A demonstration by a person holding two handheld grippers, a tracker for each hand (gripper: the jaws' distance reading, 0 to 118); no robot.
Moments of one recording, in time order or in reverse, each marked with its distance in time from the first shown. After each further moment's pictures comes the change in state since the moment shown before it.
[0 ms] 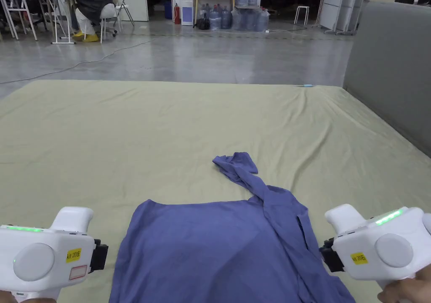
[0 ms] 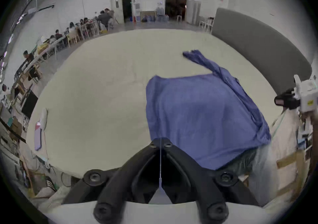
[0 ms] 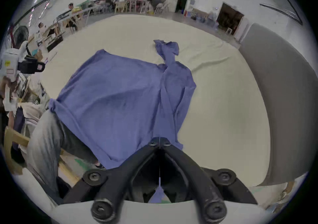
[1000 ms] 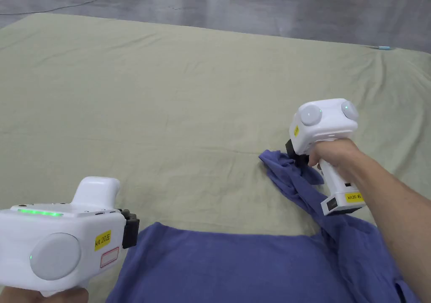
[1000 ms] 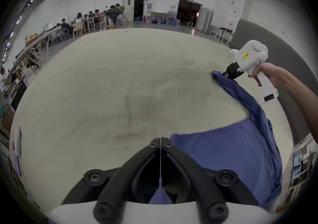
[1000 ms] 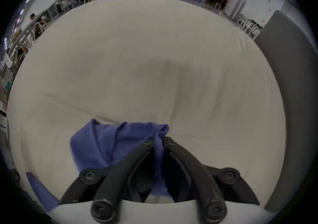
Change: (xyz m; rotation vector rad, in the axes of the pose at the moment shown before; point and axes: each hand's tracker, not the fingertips) left arm -0.053 0.128 -0.215 0.019 0.019 0.103; right arm 0.053 0.374 -0.357 -0.177 -0.111 -0.145
